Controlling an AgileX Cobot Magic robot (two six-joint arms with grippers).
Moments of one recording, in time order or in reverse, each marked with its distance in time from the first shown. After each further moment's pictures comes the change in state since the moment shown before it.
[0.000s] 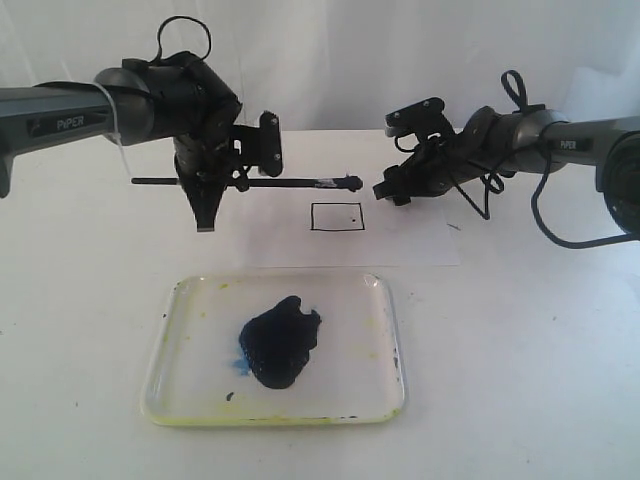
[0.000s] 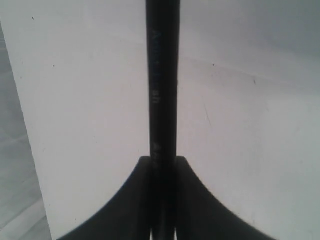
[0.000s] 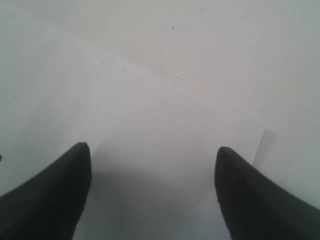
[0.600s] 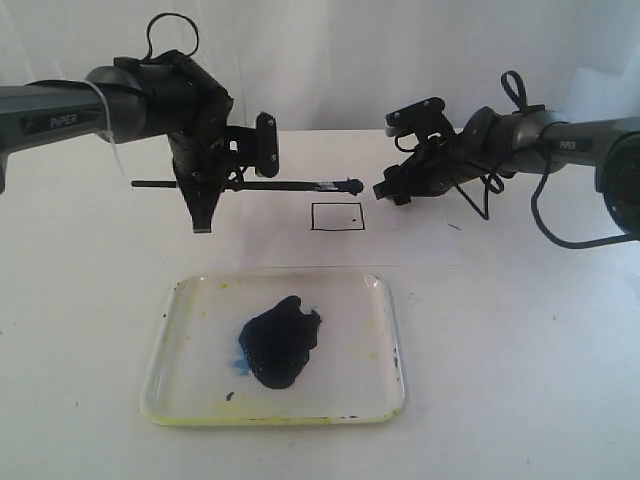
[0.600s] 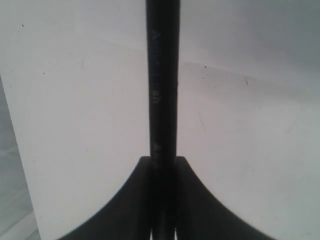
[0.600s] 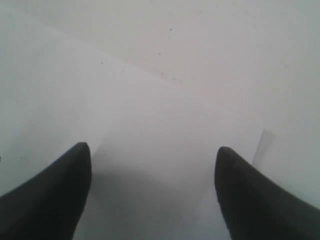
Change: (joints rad) left arm 0.024 0.006 0.000 -0.068 -0.015 0.077; right arm 0.000 0.002 0.000 0.000 -0.008 0.002
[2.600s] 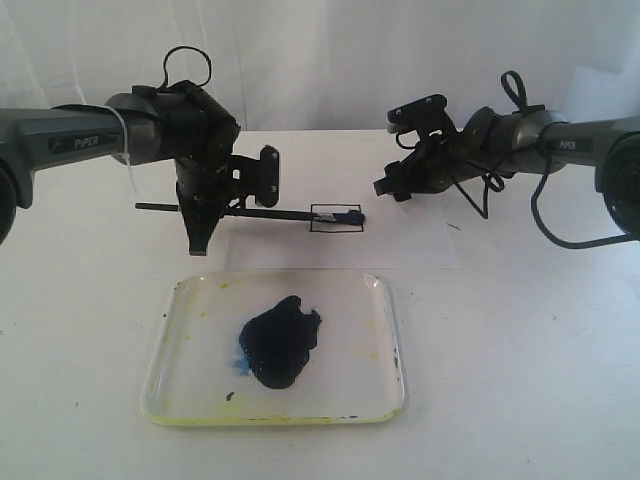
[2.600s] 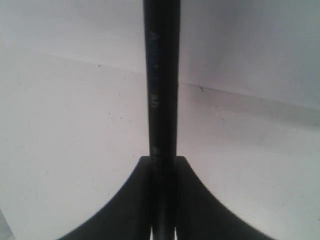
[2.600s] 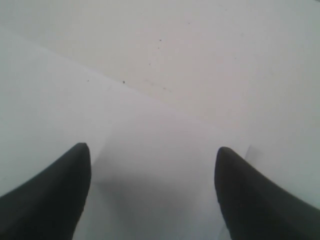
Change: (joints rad) left arm 0.000 0.065 0.000 -0.008 0.009 0.078; right arm 0.000 0.000 0.000 0.000 -0.032 0.011
